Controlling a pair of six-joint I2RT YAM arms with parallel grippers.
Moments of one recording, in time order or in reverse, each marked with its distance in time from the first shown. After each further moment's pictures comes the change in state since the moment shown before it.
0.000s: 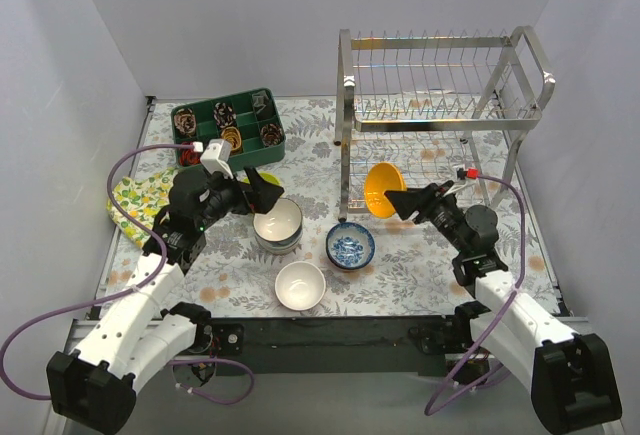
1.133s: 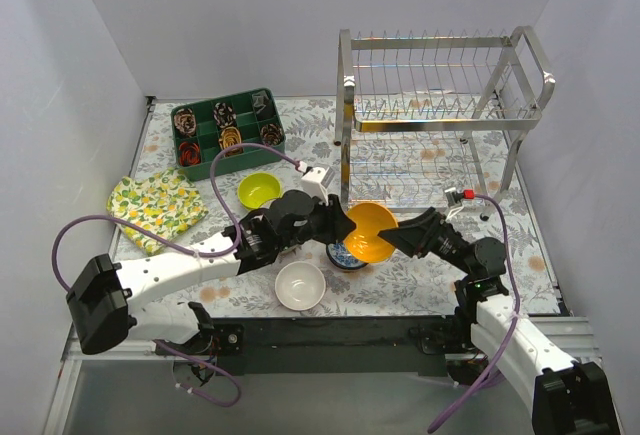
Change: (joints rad) left arm -0.674 0.396 0.141 0.148 -0.370 -0.185; right arm 0.000 -0.194 -0.199 0.226 -0.408 0.467
